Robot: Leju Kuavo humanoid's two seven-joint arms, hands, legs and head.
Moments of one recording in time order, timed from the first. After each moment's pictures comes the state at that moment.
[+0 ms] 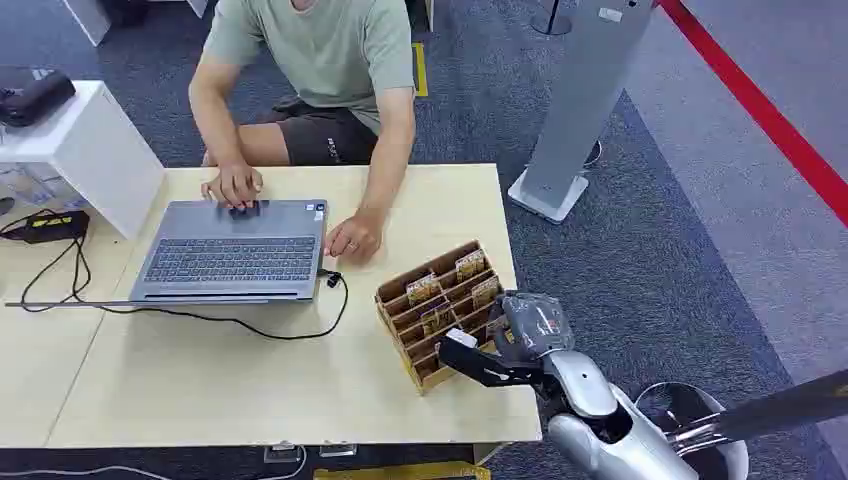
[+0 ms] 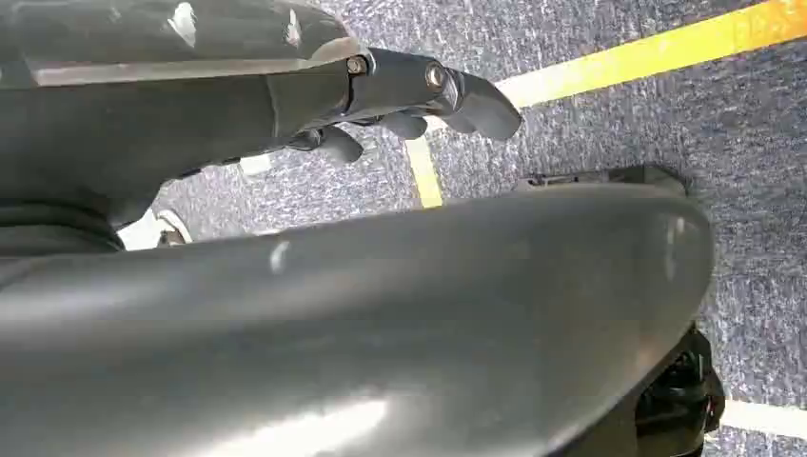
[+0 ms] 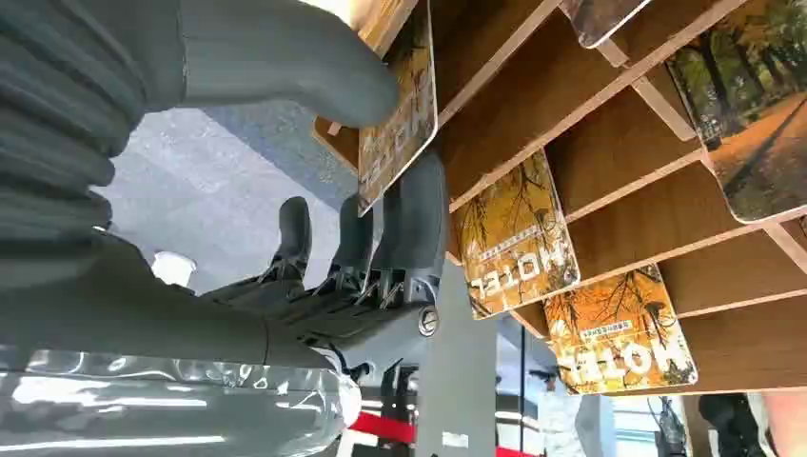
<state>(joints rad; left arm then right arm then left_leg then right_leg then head) -0.10 0.05 -1.15 -0.21 1.14 0.09 0.07 -0.28 -0.33 0.63 -1.55 0.99 -0.01 0.56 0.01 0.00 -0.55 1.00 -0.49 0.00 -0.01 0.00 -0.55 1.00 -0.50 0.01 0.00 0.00</state>
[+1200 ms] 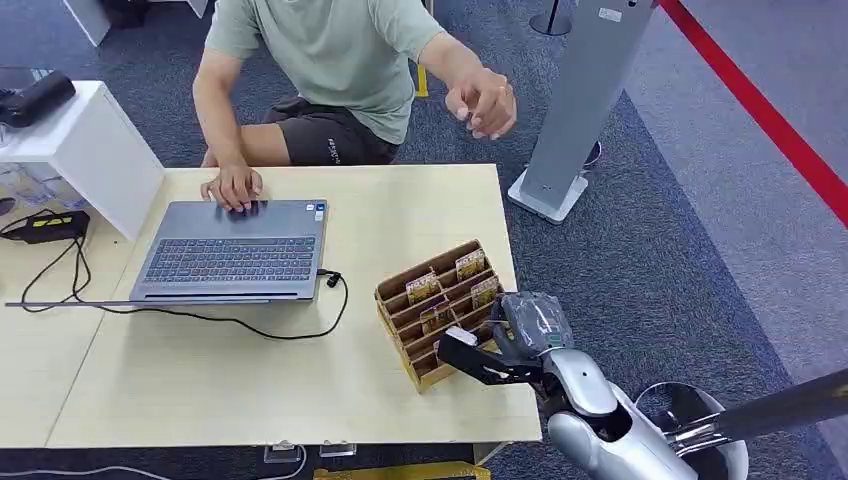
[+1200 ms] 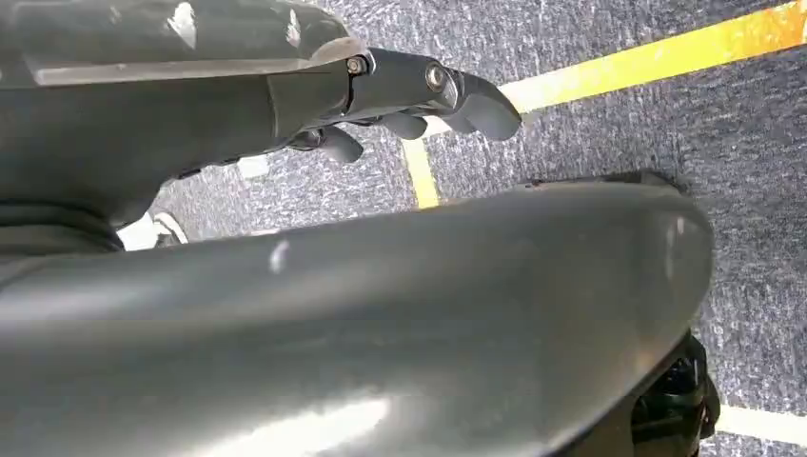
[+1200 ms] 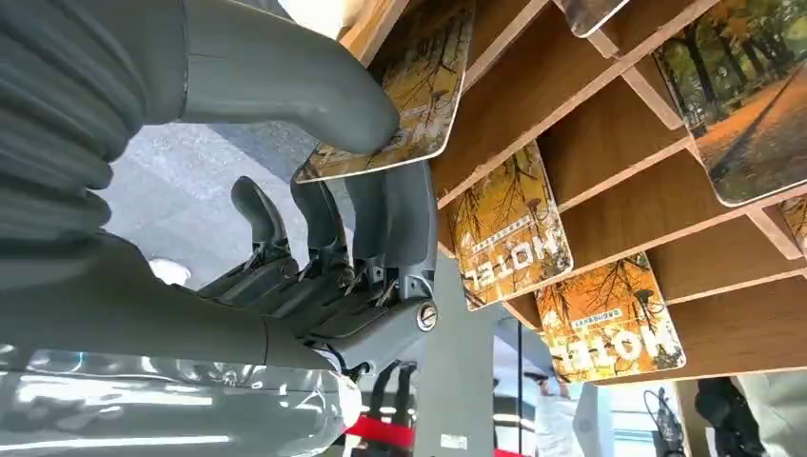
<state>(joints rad) -0.10 0.05 -1.15 -0.21 1.14 0.10 0.07 -0.28 -0.32 0.62 -1.55 0.98 -0.01 0.55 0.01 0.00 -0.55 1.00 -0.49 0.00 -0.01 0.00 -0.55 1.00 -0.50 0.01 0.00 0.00</state>
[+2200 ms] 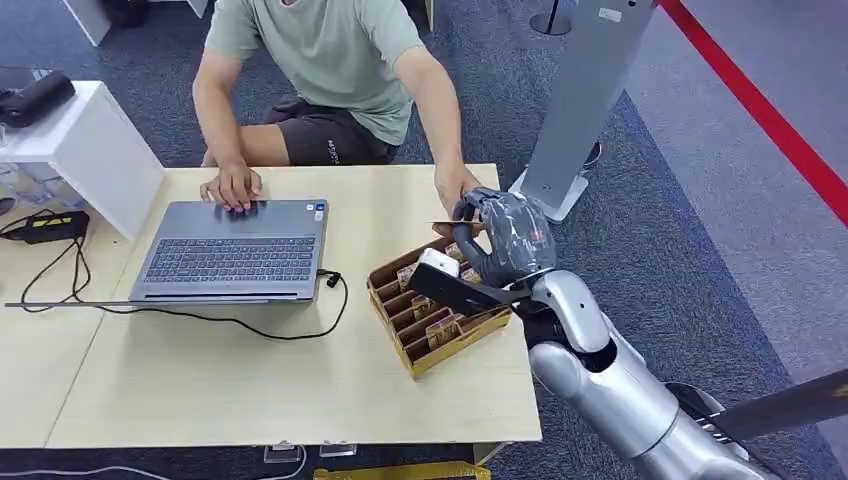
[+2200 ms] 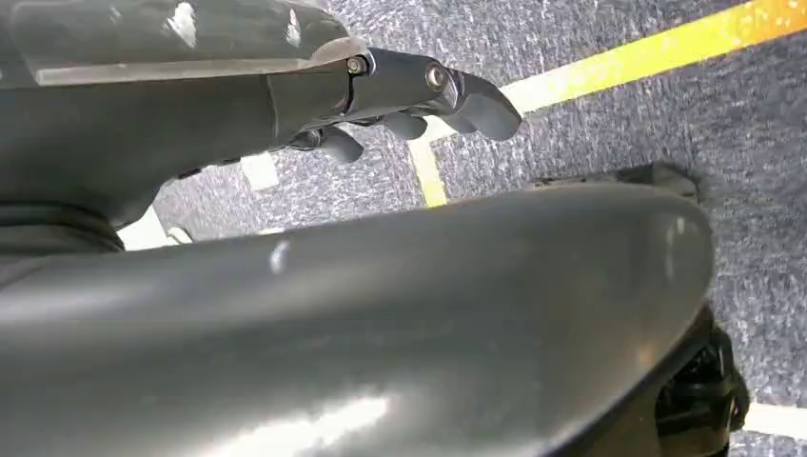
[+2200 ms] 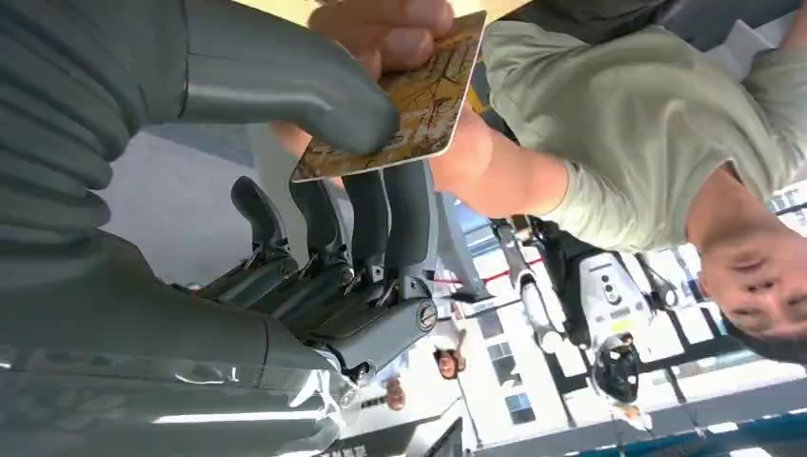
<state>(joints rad) -0.11 0.05 -1.18 -0.21 1.10 0.10 0.08 -0.55 -0.22 0.66 -1.54 0.91 -0.25 0.37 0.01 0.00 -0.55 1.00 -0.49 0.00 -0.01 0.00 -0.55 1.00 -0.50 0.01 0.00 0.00</state>
